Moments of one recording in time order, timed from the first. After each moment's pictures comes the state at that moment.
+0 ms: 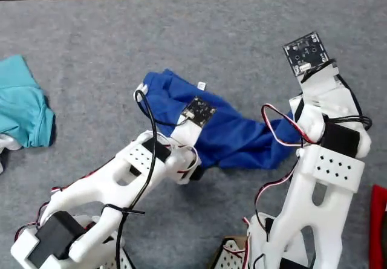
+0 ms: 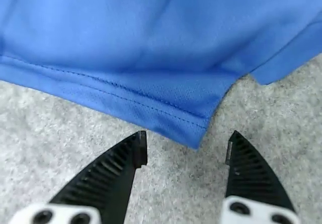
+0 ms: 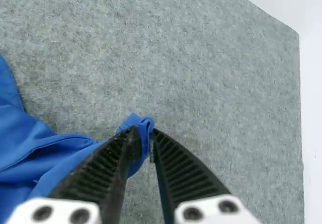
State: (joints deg) left arm 34.7 -16.6 50.3 41.1 -7.1; right arm 18.0 -39.0 32.8 56.6 31.8
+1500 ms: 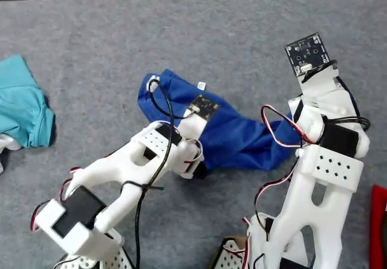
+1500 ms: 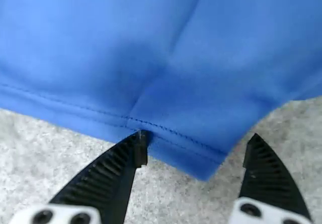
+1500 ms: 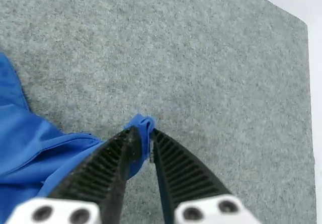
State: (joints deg) left arm 33.4 -0.4 38.0 47.3 -7.3; right arm 18.0 -38.9 34.1 56.6 29.8
